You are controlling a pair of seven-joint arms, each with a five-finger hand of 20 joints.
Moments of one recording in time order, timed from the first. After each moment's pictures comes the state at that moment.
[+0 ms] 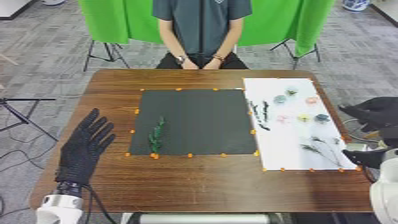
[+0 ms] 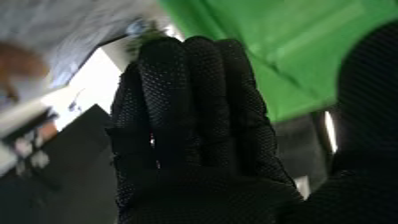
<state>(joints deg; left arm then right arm) 128.4 -69.9 -100.0 -118.3 43.1 -4.8 12.8 -123.2 -50.3 106.7 -127.5 -115.4 11.7 36.3</state>
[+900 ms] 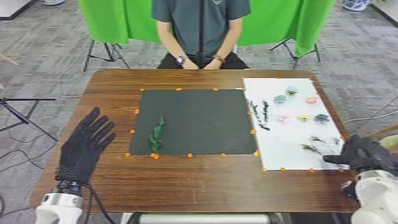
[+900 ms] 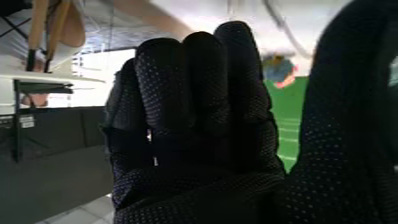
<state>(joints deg) 127.9 -69.7 -100.1 -118.2 43.2 -5.4 12.3 -124.5 -52.6 99.3 -119.5 -138.0 -5.9 37.4</state>
